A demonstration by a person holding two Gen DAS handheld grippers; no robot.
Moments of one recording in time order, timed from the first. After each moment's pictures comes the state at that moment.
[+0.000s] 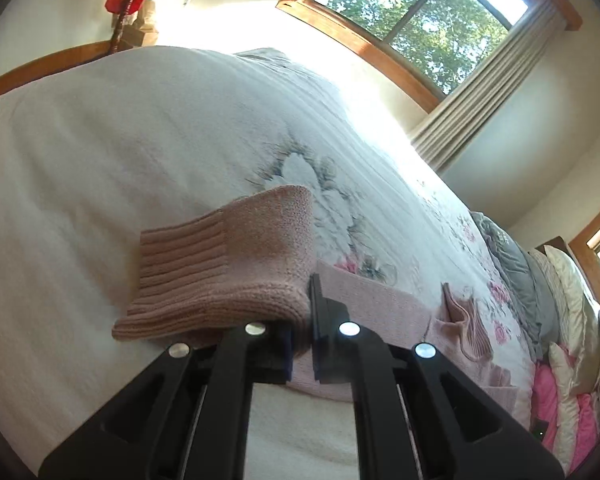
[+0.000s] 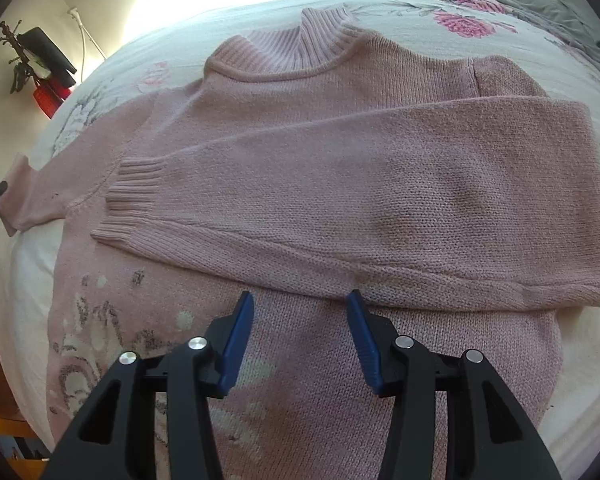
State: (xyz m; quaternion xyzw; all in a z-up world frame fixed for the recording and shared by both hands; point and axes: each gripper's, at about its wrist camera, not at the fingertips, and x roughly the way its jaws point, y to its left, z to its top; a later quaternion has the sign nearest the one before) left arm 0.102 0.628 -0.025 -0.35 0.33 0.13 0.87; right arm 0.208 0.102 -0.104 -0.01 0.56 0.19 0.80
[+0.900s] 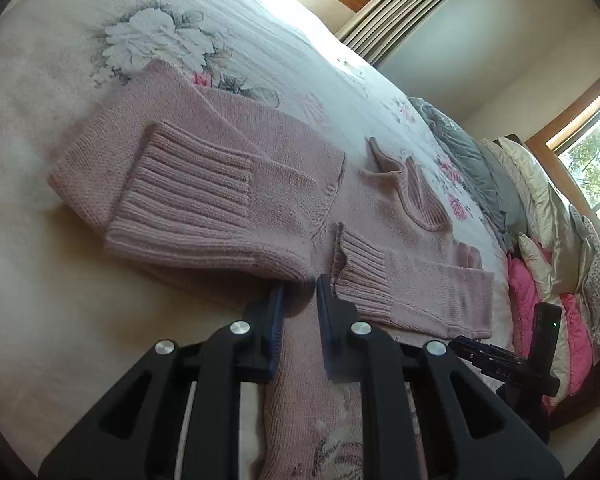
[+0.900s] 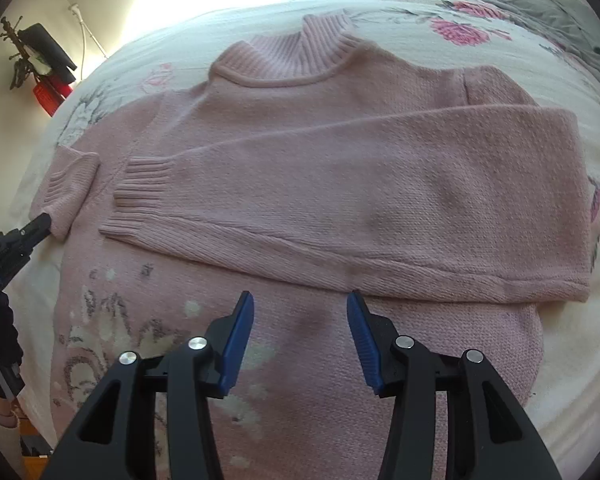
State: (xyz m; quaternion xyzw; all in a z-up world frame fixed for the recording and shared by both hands) left arm 0.089 0.502 -0.090 -0.32 0.42 -0.03 0.85; right arm 0.202 0.111 -0.086 -0.01 0.56 0.20 0.80
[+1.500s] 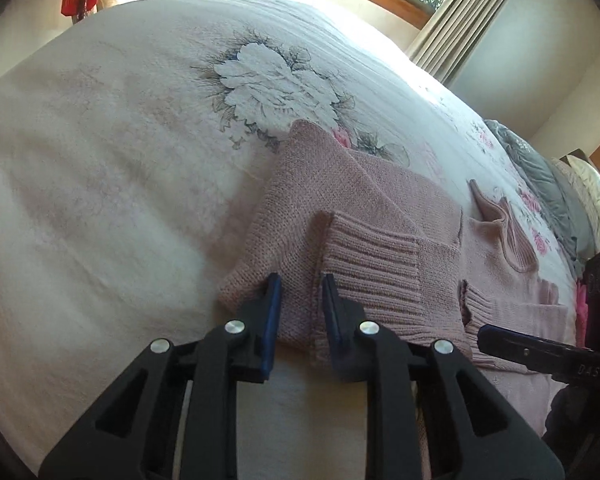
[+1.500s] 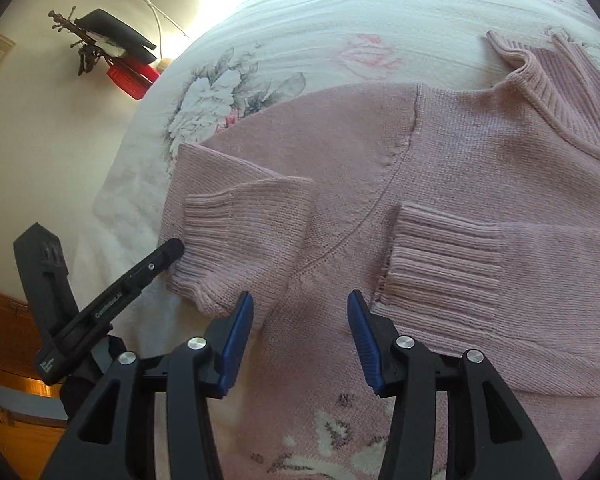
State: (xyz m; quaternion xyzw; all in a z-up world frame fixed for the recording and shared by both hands) left arm 0.103 0.584 -0.097 -0.27 0.44 0.11 0.85; right arm 0.224 0.326 -0.080 0.06 0.60 0.34 0.72
